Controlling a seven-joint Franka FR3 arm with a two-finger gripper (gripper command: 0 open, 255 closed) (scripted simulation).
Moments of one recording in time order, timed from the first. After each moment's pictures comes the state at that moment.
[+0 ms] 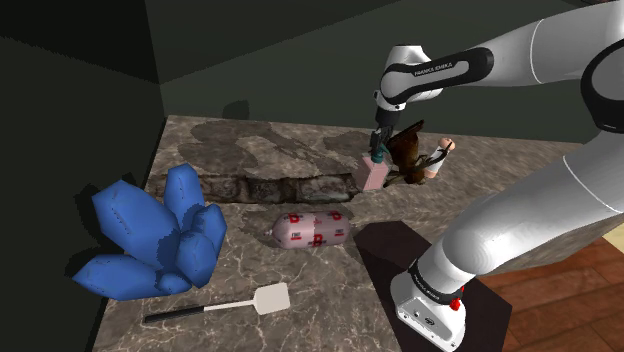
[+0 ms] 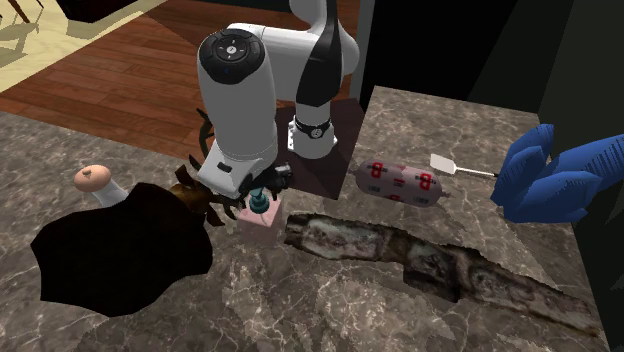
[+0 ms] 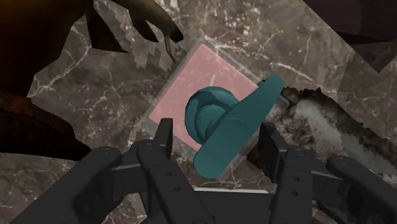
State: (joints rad) arm -0.09 -0.27 -0.33 -2.43 -0.22 2.04 -0.41
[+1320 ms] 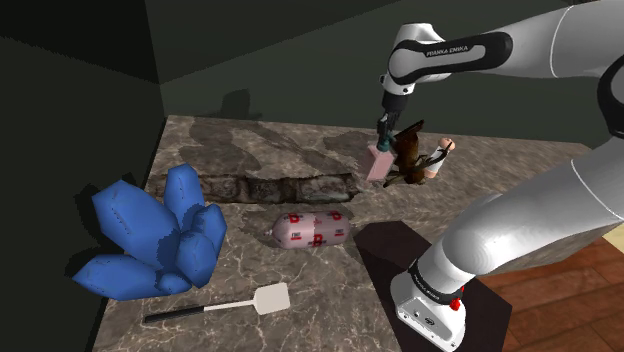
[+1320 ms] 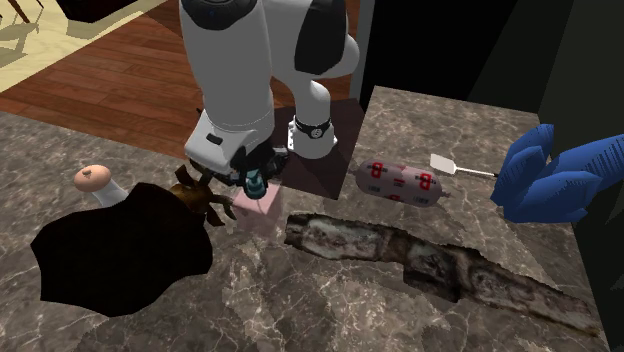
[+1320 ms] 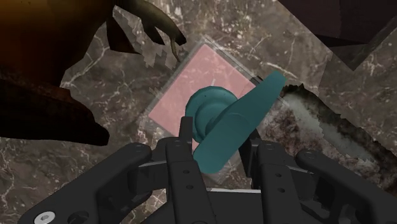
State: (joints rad) arm -0.09 -0.33 -0.31 -2.34 -0.21 1.90 -0.42
